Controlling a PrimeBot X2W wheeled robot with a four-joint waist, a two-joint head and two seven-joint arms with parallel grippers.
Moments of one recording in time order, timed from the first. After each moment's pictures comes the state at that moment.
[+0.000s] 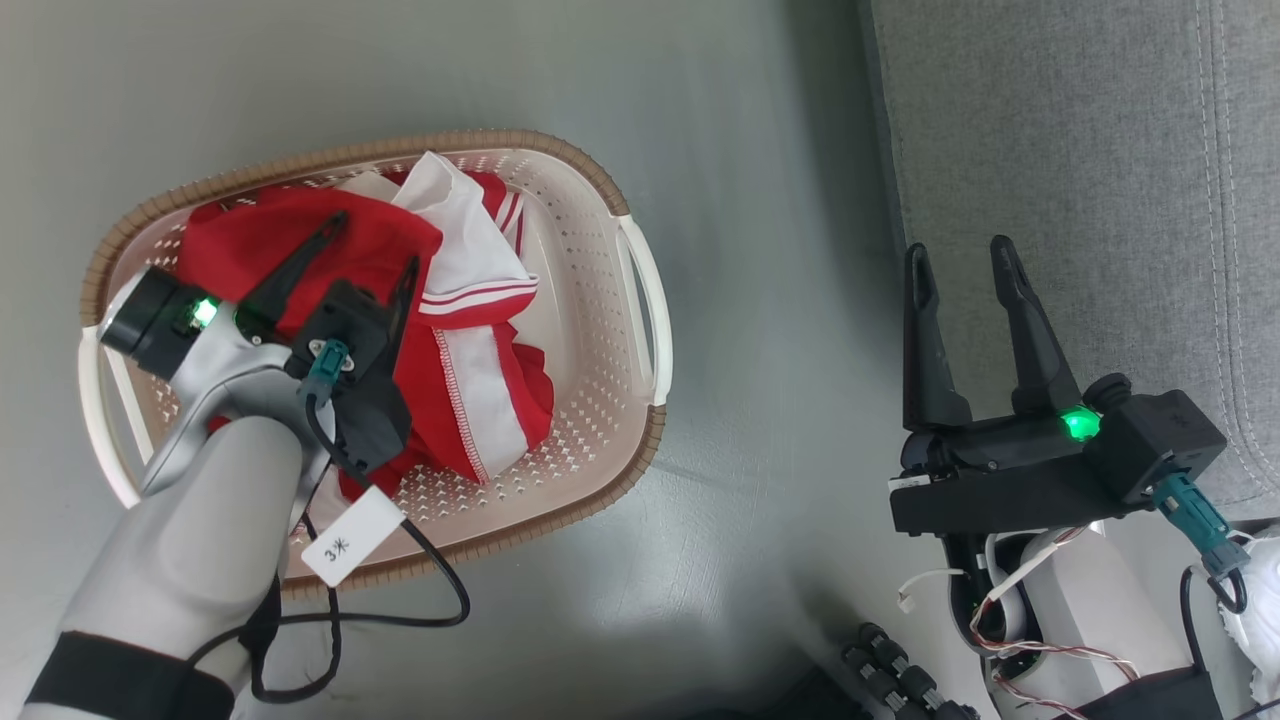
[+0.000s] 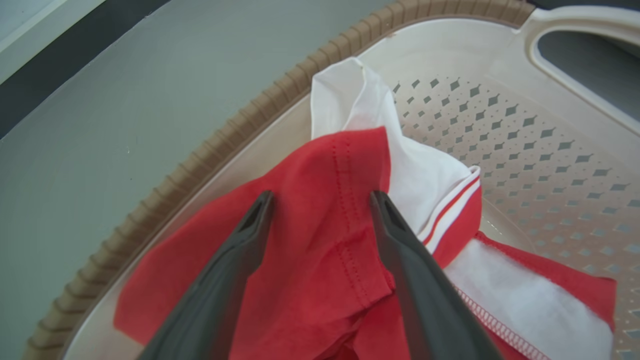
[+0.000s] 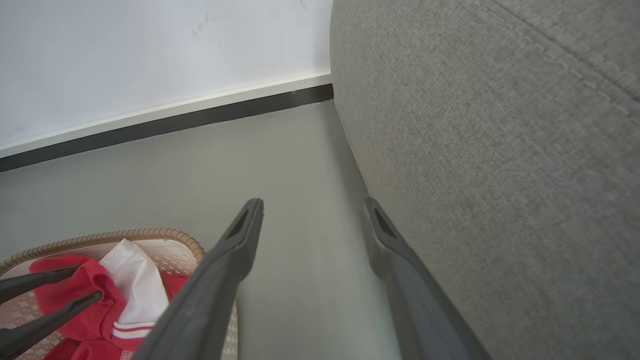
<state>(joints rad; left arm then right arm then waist) -0.79 0.23 -0.41 0.80 0.11 -0.06 -0.22 -0.38 -0.05 0.26 0.07 0.31 -0.05 -0.26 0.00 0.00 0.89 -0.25</state>
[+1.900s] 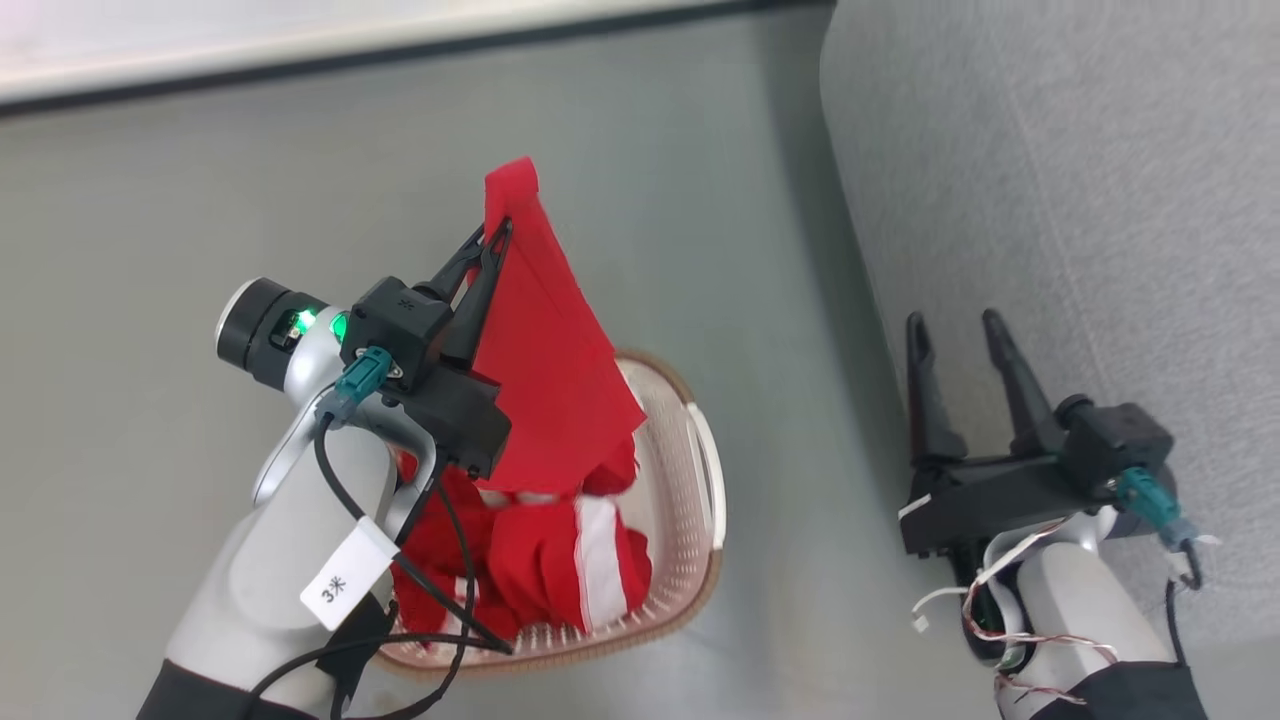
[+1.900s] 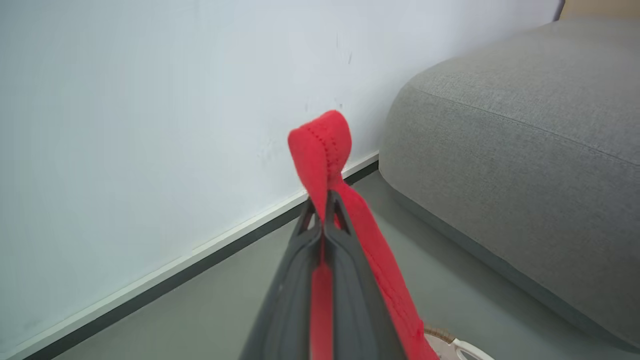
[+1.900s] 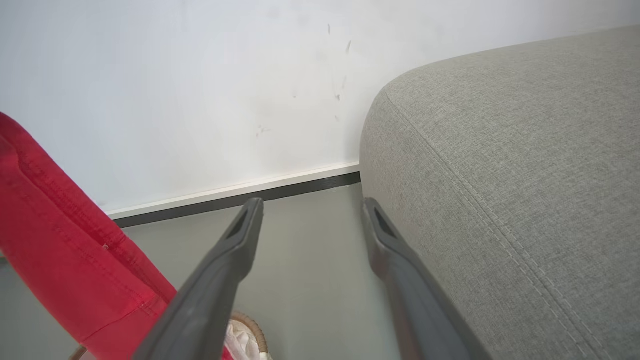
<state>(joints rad) -0.71 0.12 -0.38 0.60 -0.13 -0.12 -0.25 -0.42 -0.05 0.21 0.35 0.30 -0.01 -0.26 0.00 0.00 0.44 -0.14</state>
